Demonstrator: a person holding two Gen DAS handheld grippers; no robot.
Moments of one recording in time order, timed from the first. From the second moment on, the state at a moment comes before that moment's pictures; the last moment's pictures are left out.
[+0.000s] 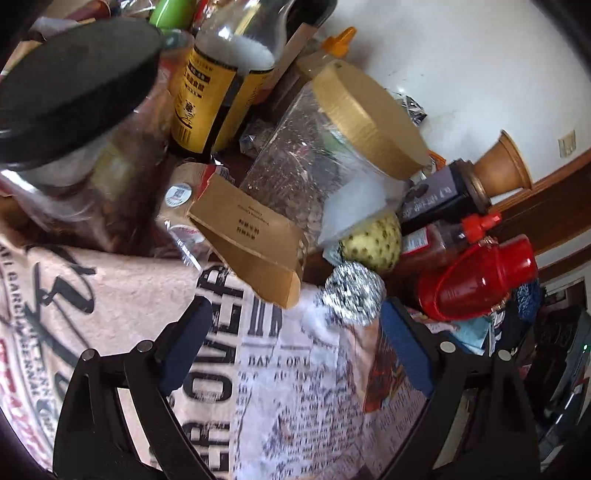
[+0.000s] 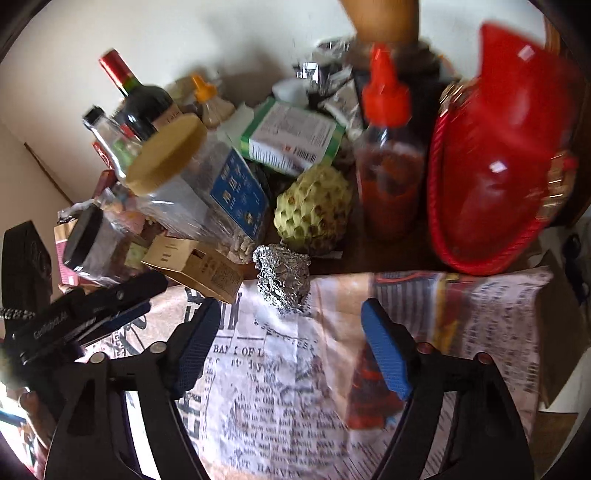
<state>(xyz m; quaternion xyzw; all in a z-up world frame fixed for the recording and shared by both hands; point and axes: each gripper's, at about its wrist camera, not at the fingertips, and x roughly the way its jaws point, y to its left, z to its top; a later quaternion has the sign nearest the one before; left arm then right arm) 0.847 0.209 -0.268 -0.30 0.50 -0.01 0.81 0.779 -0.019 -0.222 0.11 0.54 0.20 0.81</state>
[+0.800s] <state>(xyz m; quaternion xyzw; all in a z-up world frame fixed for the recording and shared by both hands) 0.871 0.196 -0.285 -0.26 0.49 -0.03 0.83 0.796 0.023 -0.261 0.09 0.55 0.22 0.80</state>
